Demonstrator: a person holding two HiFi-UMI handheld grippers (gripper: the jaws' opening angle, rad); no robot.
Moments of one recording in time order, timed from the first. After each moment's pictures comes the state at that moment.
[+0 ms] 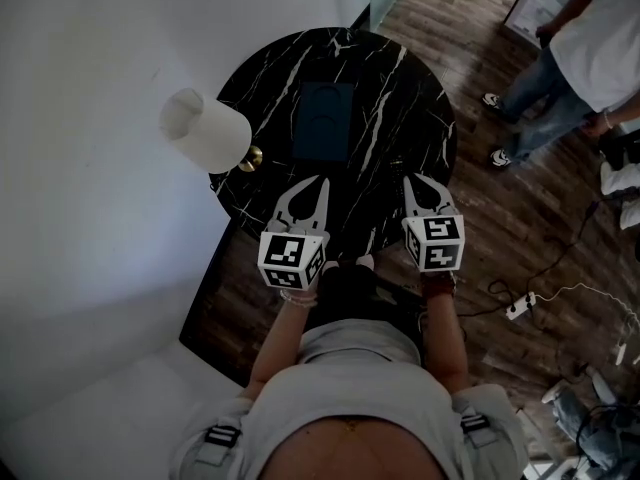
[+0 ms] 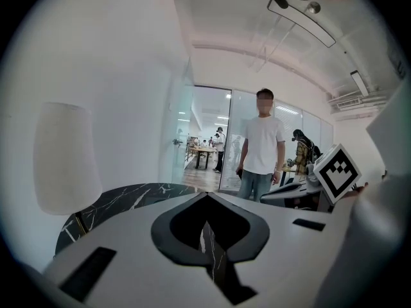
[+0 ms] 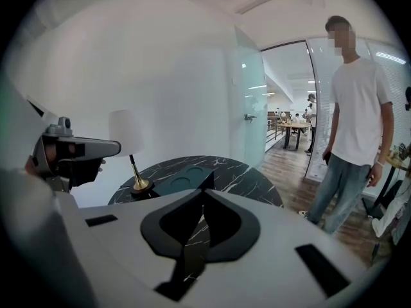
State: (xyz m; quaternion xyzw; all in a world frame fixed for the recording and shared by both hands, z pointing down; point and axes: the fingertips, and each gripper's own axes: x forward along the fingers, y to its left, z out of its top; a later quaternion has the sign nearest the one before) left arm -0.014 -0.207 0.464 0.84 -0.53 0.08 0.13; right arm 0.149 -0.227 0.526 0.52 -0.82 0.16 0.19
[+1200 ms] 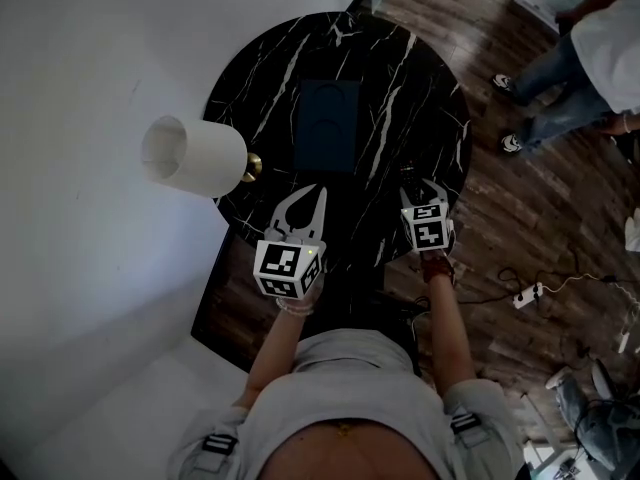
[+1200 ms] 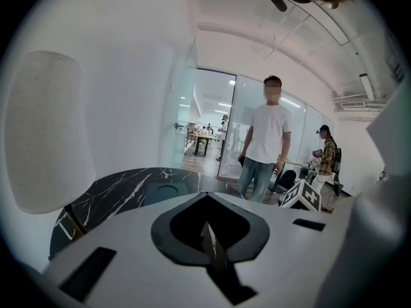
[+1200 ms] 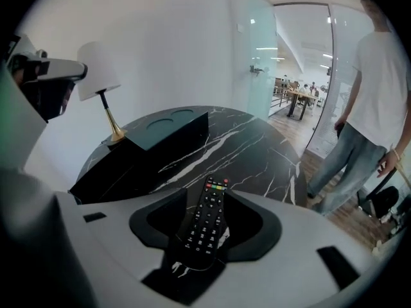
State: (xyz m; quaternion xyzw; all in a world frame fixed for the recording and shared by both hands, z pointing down) left arm -0.036 -0.253 0.512 0.83 -0.51 0.13 0.18; right arm 0.149 -0.271 0.696 0.48 -0.77 0.24 0.34
